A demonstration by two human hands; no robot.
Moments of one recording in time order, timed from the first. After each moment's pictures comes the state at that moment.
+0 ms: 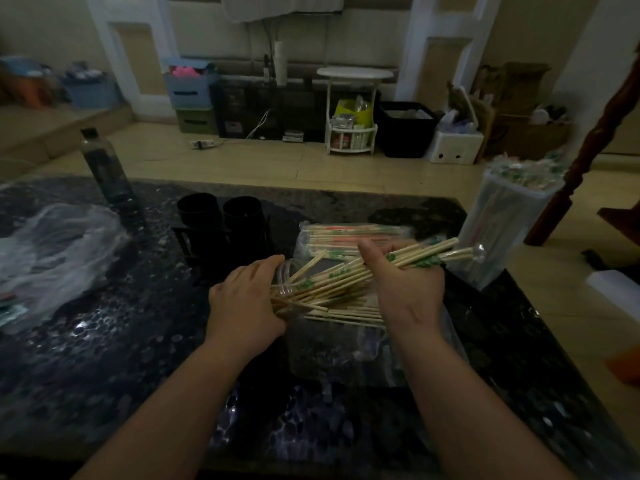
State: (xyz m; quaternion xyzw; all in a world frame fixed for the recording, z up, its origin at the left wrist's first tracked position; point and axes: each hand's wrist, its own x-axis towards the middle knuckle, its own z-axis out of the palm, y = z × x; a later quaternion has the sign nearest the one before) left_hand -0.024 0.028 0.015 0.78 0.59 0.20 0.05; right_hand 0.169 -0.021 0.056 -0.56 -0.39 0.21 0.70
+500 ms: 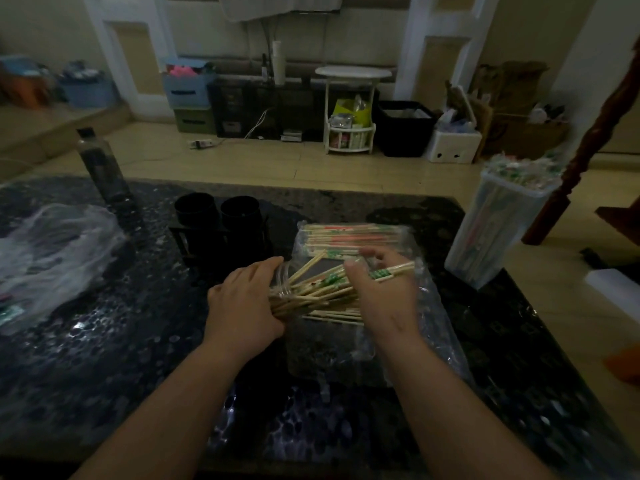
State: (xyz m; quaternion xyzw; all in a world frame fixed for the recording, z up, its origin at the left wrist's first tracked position) left_hand -0.023 0.027 0.017 0.78 0.59 0.19 0.06; right_hand 0.157 -0.015 0.035 -0.61 -0.42 0.24 0.63
